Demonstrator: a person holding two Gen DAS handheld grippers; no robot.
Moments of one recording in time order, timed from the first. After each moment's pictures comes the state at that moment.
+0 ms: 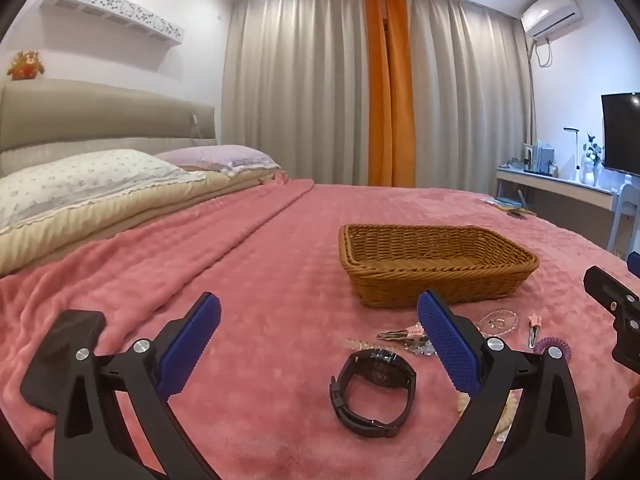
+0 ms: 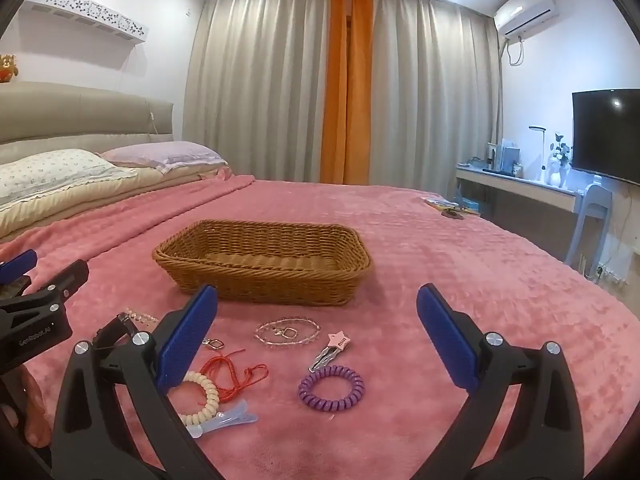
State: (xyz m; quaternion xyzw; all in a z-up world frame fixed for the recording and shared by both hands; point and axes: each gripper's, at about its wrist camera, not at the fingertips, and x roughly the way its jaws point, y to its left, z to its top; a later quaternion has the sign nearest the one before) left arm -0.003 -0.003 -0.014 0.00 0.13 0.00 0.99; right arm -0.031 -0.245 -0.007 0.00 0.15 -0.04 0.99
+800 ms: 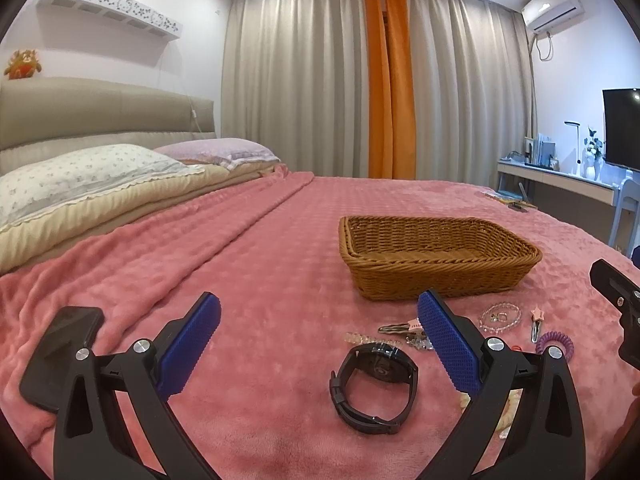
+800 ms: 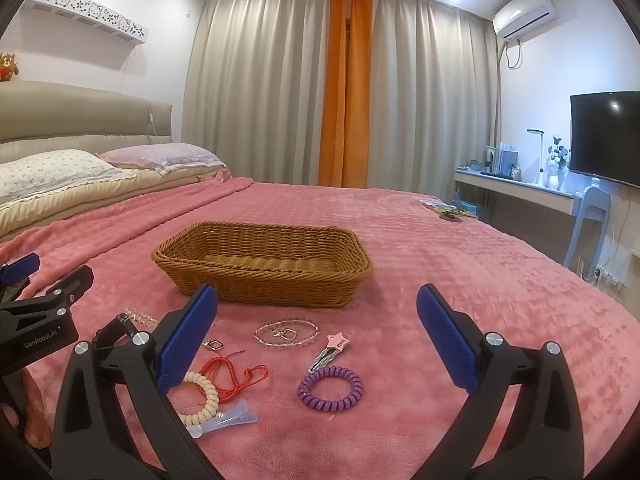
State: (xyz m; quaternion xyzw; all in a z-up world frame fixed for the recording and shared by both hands) left arm 0.001 -0.003 -0.017 0.00 0.15 0.00 0.99; right arm -0.030 -0.244 -0.013 -0.01 0.14 -0.05 0.99
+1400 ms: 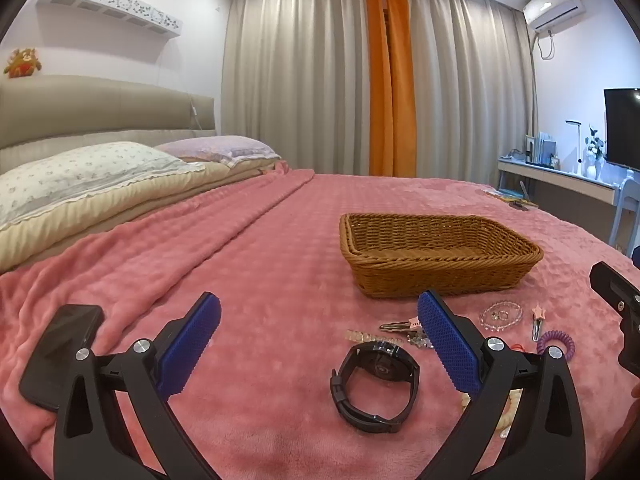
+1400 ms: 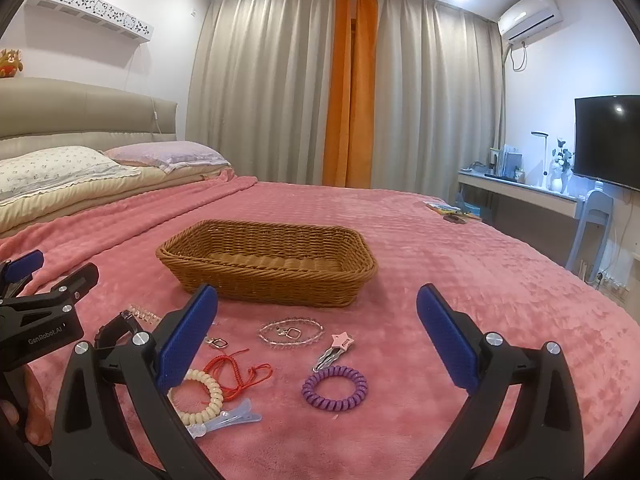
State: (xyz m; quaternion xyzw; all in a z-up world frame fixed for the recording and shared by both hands) left arm 0.003 -0.005 -0.019 0.00 0.15 0.00 0.99; right arm -0.030 -0.244 -0.014 -0.03 0.13 -0.06 0.99
